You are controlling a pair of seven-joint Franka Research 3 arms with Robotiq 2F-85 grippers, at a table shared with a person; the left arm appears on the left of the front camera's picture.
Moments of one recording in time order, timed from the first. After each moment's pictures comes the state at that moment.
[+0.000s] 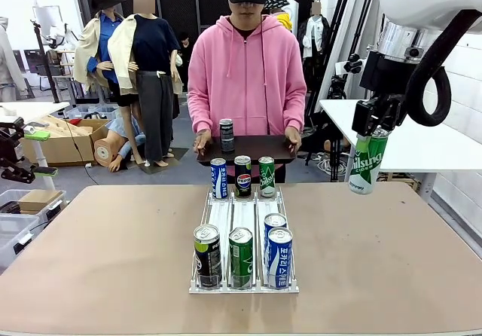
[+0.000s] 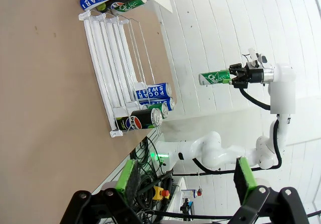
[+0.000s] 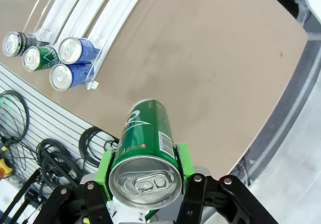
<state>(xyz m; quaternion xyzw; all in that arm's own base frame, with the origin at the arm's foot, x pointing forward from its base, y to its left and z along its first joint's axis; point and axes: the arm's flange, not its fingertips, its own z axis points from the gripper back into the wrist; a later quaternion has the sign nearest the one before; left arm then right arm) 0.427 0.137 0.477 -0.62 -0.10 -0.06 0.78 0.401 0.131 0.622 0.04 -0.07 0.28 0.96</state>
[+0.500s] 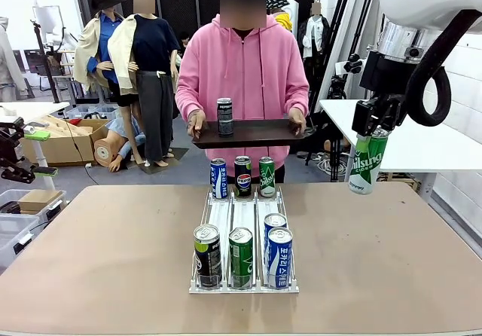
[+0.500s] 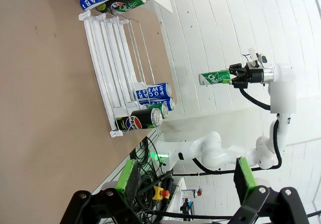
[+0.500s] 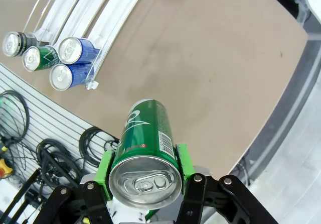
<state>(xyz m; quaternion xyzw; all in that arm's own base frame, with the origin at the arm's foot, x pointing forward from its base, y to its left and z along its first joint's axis) 0.427 0.137 0.477 -0.62 -0.10 -0.06 0.78 0.401 0.131 0.622 0.04 -0.07 0.28 0.96</state>
